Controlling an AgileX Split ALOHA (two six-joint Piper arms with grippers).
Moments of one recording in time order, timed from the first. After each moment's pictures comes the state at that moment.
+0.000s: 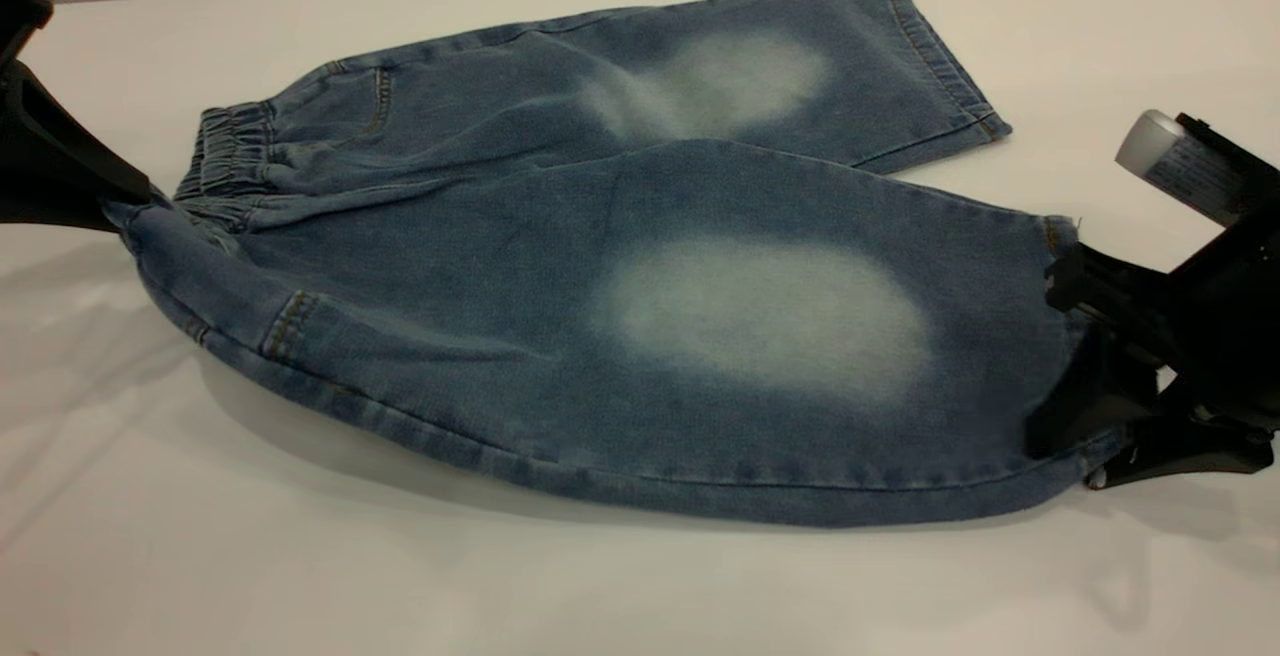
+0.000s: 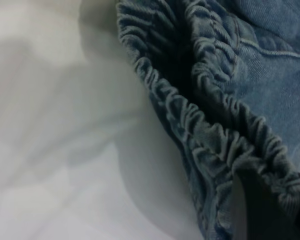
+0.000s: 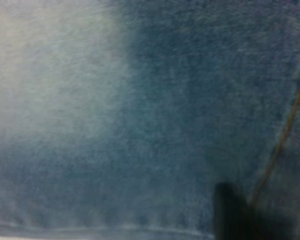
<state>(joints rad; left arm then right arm) 0.28 1.86 -0.82 -1.03 0.75 0.67 0.13 2.01 -0.53 1.58 0.42 -1.12</state>
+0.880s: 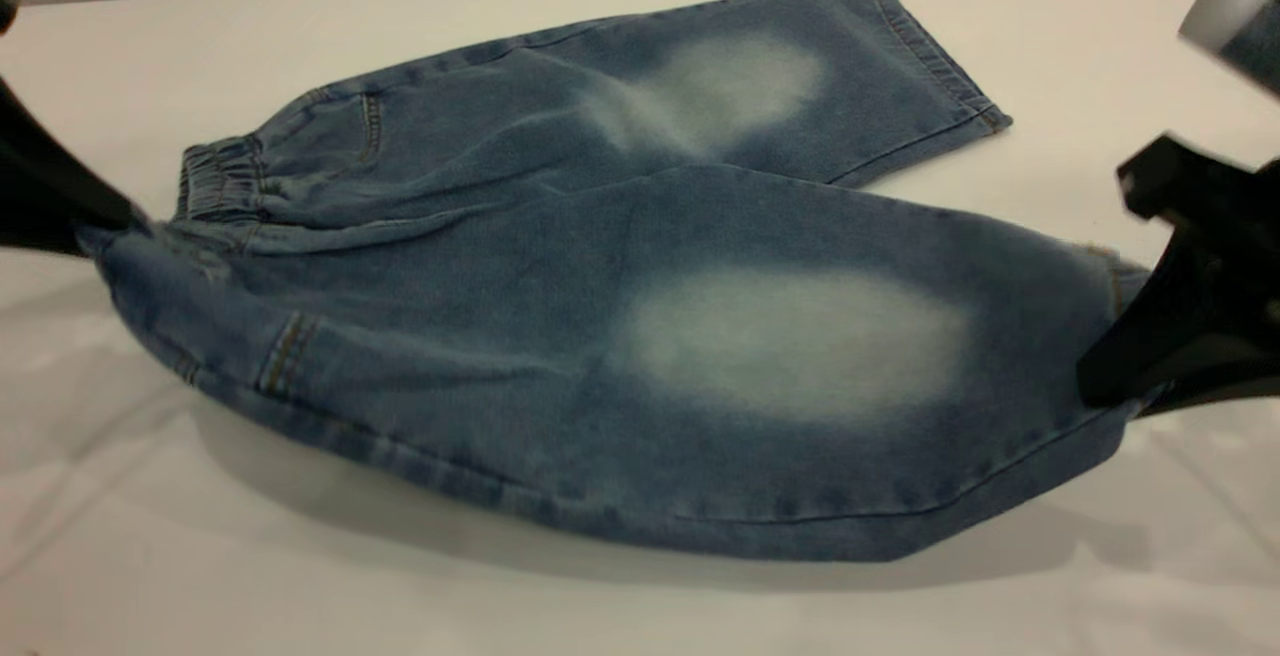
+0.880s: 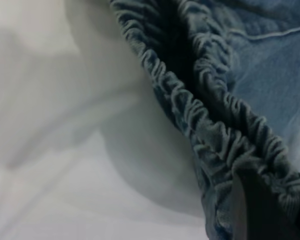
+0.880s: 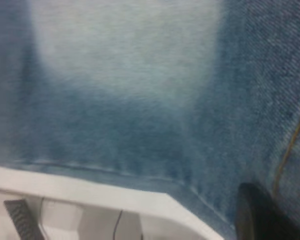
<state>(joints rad) 0.28 1.75 -0.73 -0.93 0.82 0.64 0.13 1.63 -0.45 1.19 0.57 -0.77</state>
